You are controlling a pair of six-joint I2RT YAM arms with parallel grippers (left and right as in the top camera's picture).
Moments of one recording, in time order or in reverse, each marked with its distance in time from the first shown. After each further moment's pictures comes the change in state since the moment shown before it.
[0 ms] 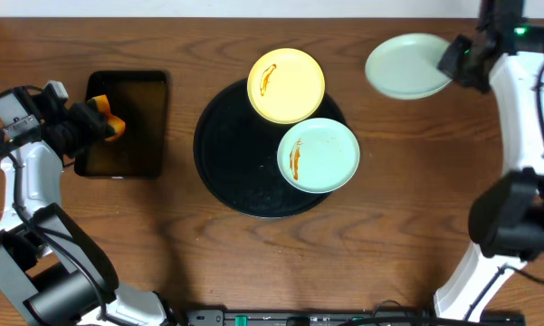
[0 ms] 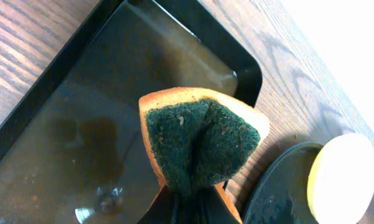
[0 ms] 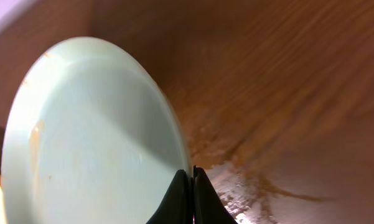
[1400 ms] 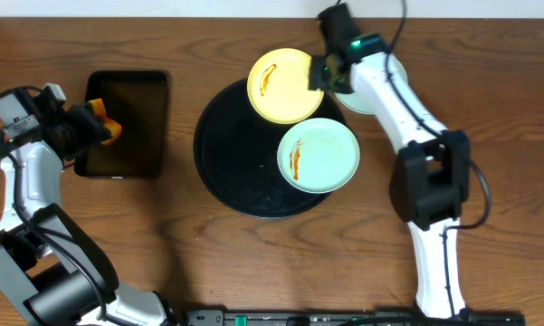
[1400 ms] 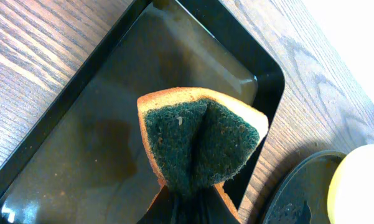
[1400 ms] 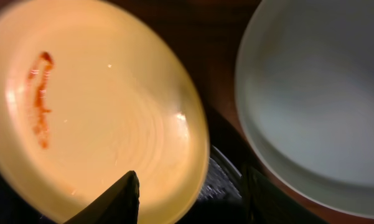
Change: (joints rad) left arm 0.000 0.000 0.000 -0.008 -0.072 0.000; right arm 0.462 0.296 0.197 0.099 0.008 -0.026
